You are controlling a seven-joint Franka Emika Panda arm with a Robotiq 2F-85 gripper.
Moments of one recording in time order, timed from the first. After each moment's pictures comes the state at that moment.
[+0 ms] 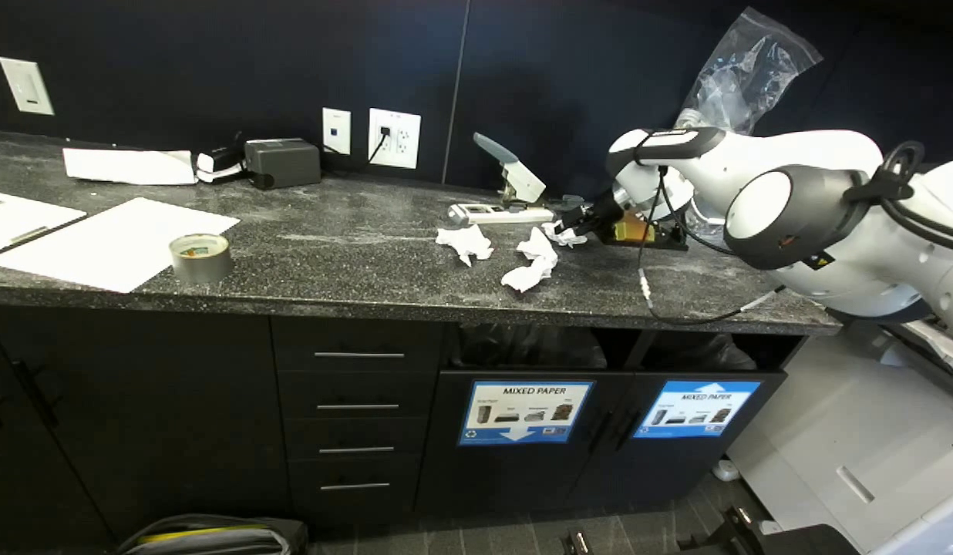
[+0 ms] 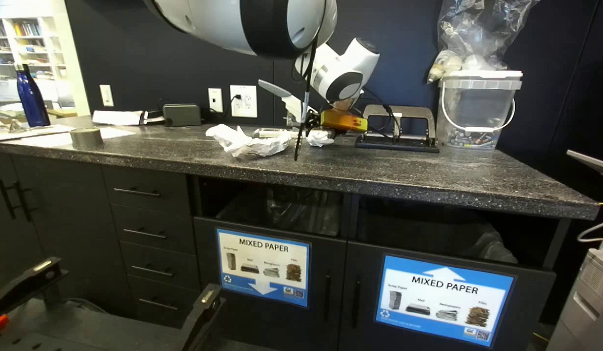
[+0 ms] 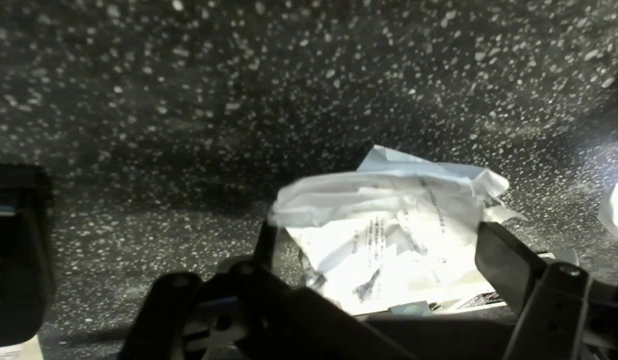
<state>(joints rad) -0.32 1.34 0.26 -0.65 0.38 2.34 -0.91</state>
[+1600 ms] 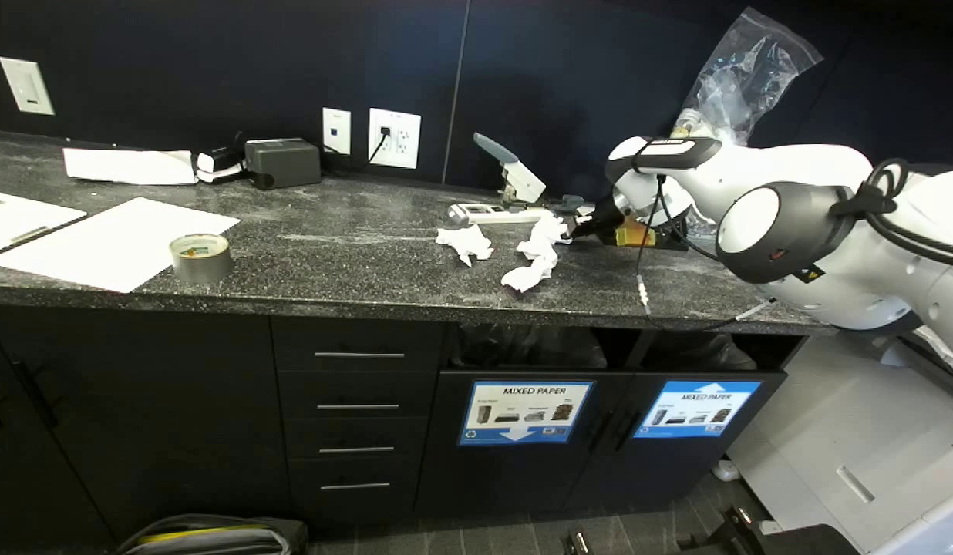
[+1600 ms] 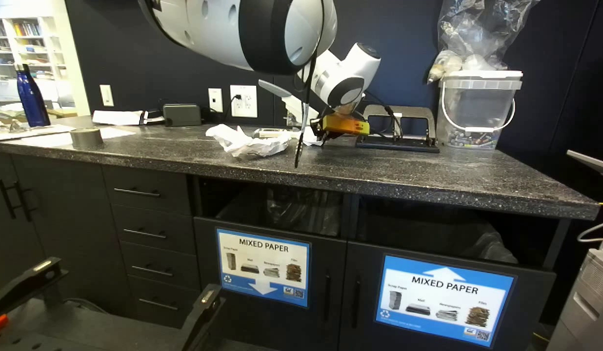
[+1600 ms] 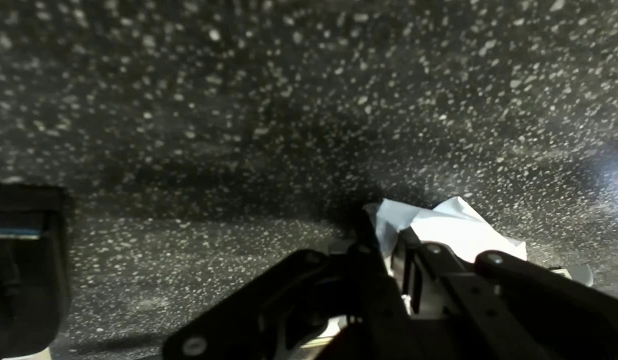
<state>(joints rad) -0.32 1.39 0.26 -0.58 0.37 2.33 -0.92</state>
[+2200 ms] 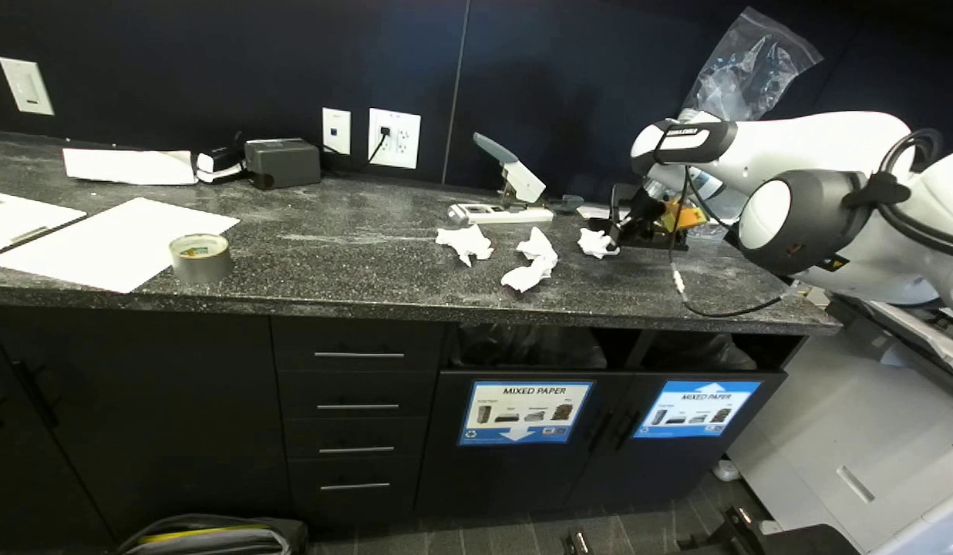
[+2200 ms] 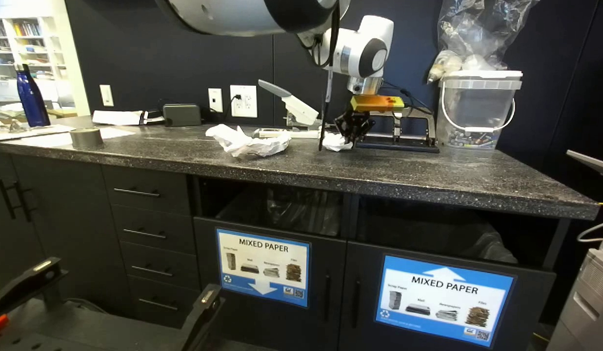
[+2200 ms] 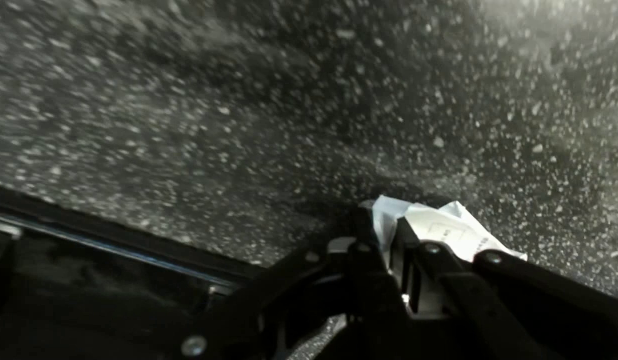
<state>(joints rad) -0.32 1.29 0.04 -0.58 0.16 2.07 -0.85</state>
